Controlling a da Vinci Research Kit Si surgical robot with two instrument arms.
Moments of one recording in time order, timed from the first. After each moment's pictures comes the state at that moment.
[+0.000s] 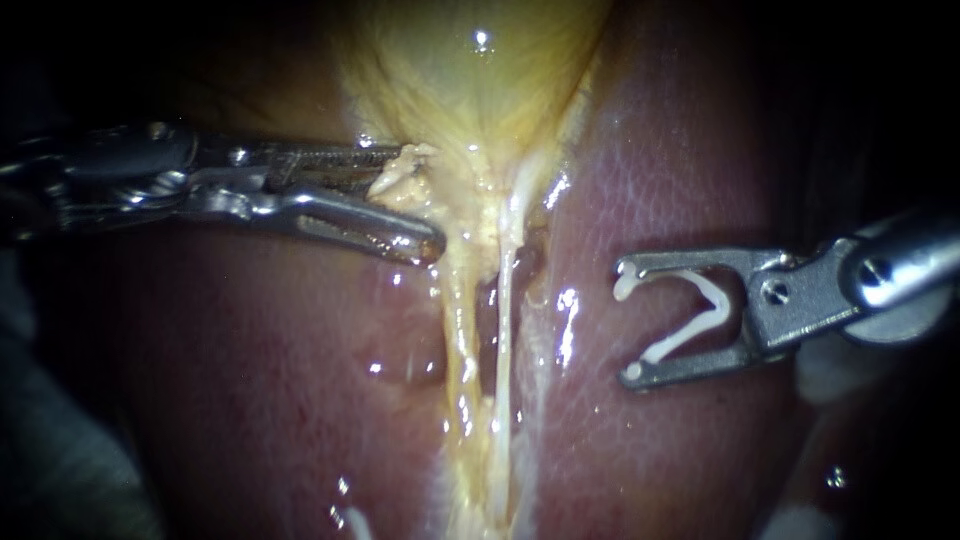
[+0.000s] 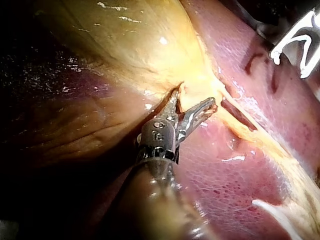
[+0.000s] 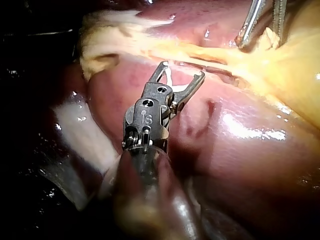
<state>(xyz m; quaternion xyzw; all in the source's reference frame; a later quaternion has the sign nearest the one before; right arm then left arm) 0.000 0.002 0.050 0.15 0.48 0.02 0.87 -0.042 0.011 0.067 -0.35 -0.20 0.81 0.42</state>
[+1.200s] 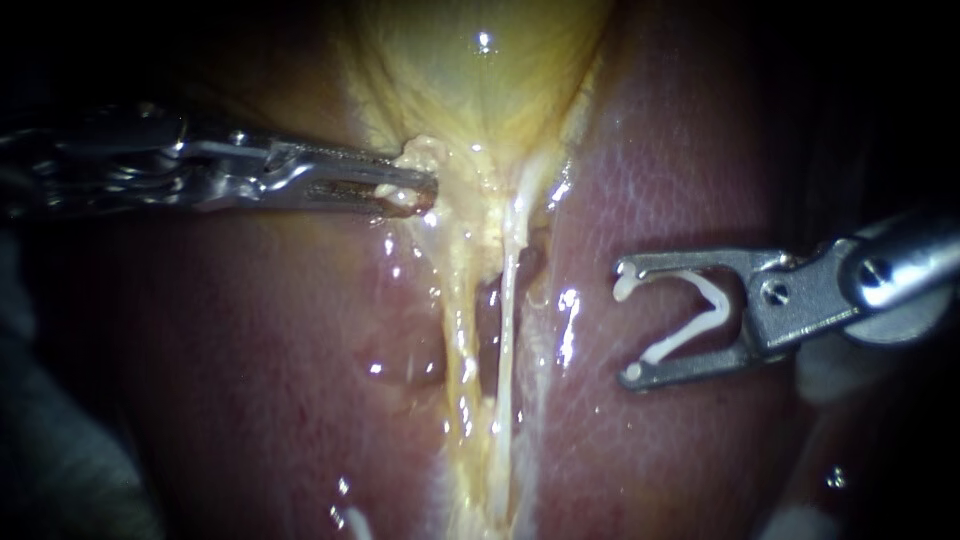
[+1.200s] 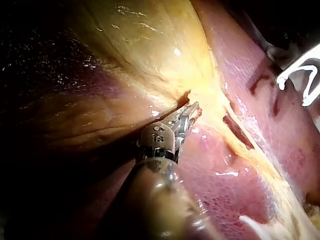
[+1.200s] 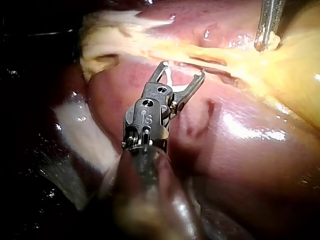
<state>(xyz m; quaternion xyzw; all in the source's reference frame) 0.000 0.002 0.050 0.15 0.48 0.02 0.87 -0.042 0.011 0.064 -0.32 -0.23 0.78 0.48</state>
